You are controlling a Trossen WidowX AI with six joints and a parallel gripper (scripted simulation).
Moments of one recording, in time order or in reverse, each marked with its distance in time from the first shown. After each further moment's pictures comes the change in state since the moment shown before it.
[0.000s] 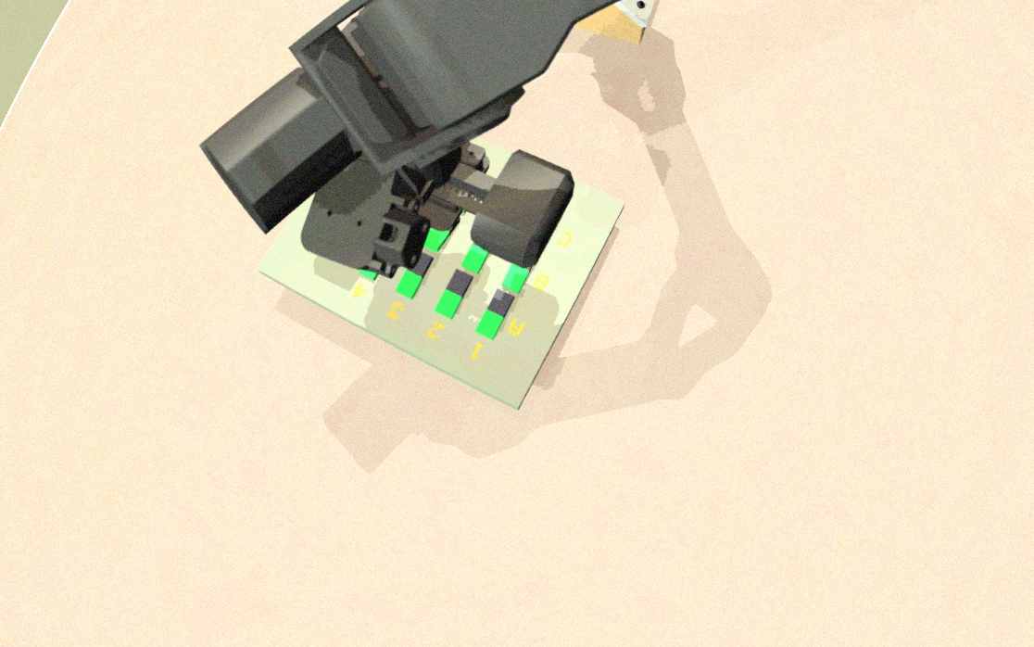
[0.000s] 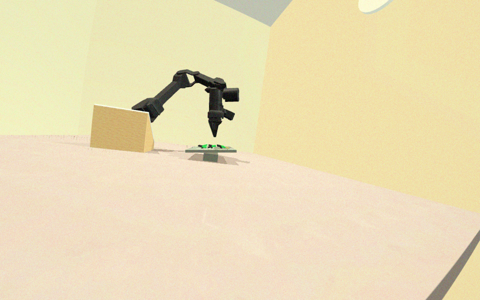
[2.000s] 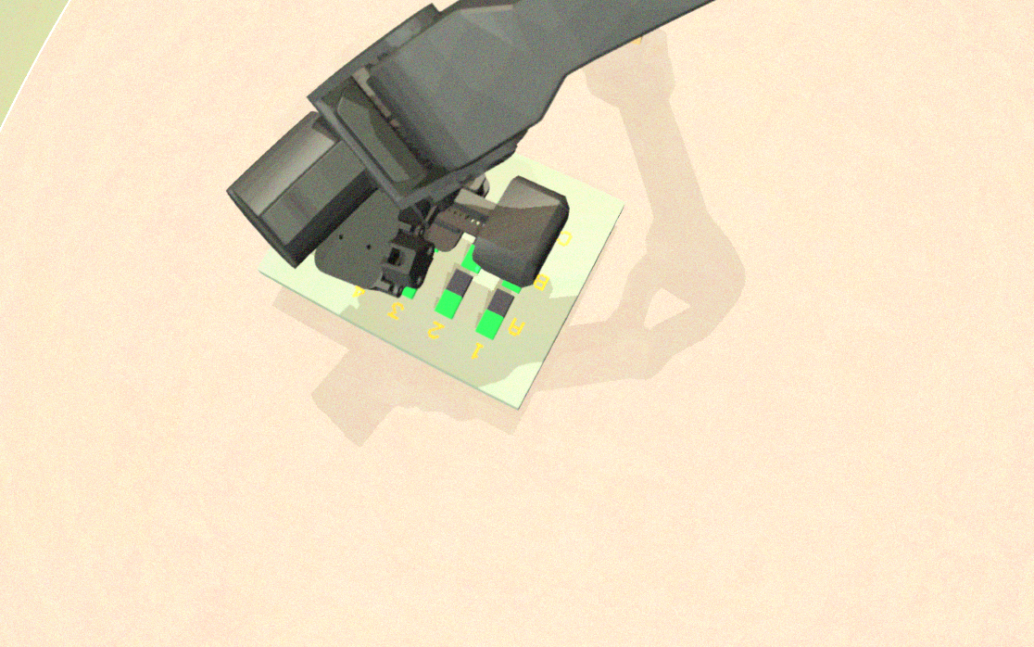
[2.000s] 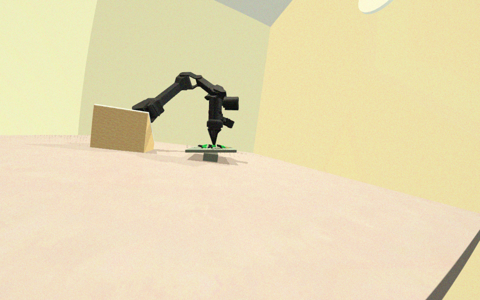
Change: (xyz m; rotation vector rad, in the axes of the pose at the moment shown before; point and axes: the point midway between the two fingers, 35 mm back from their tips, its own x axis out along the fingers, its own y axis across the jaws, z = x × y) arm 0.035 -0.001 -0.002 0.008 0.013 0.004
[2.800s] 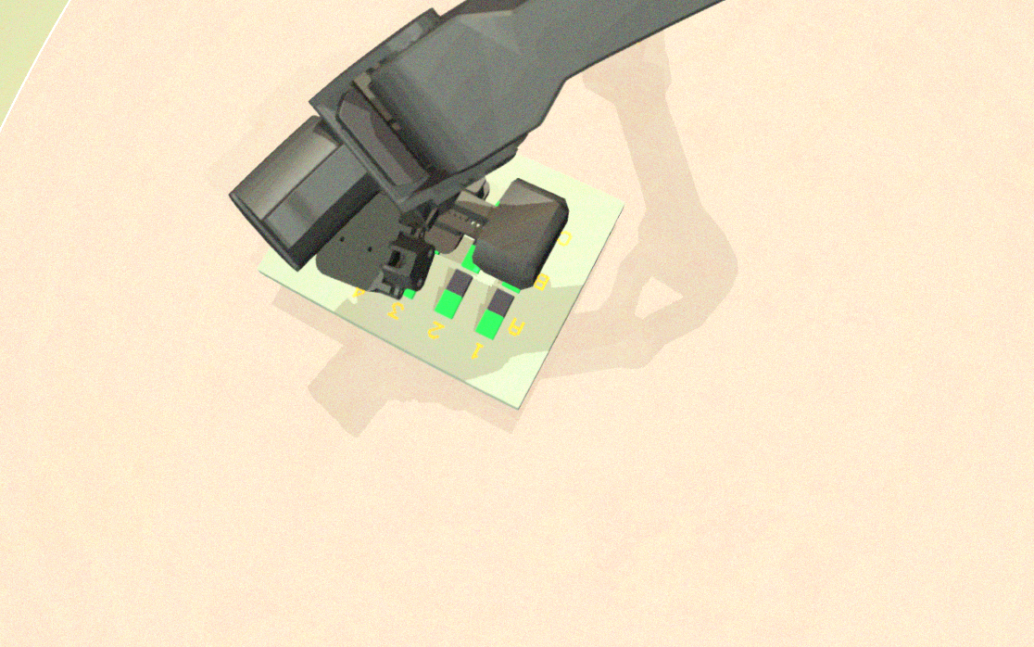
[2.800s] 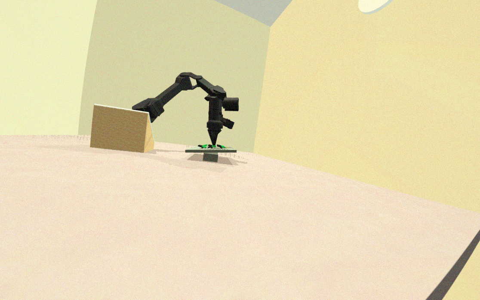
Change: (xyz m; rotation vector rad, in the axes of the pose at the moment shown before) arm 0.003 0.000 0.000 0.000 0.000 0.000
